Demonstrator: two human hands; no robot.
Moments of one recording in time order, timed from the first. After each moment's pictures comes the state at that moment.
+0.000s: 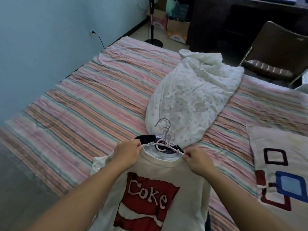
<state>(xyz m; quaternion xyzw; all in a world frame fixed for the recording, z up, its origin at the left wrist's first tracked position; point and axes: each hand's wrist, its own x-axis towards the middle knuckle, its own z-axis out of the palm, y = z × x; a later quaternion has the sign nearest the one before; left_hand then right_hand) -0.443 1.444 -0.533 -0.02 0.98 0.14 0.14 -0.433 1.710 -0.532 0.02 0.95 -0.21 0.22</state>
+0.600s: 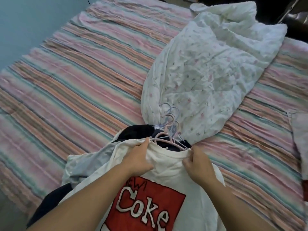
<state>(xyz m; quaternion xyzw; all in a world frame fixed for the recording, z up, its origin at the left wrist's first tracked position) -0.508 1.480 -0.761 -0.03 0.90 0.26 0.36 -0.494 1.716 -0.771 0.12 0.92 -0.29 0.22</state>
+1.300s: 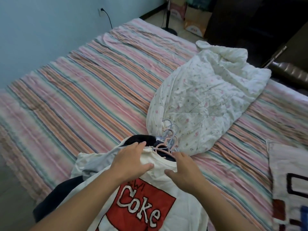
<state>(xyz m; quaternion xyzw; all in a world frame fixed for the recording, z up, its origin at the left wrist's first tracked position) -0.472 1.465 -0.623 -0.02 0.95 0.21 0.21 -0.482 1.676 -0.627 -0.10 0.94 -0.21 0.26</state>
